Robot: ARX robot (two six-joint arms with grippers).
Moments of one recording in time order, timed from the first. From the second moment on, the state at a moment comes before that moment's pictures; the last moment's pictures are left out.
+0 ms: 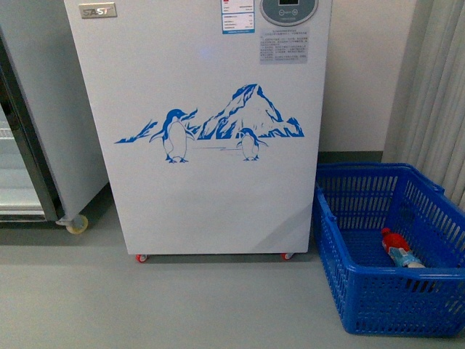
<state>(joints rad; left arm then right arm) 0.00 0.00 0.02 0.00 0.00 0.00 0.00 0.00 0.04 0.00 0.00 0.00</state>
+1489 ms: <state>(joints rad) 0.00 0.00 0.02 0.00 0.00 0.00 0.00 0.00 0.04 0.00 0.00 0.00</state>
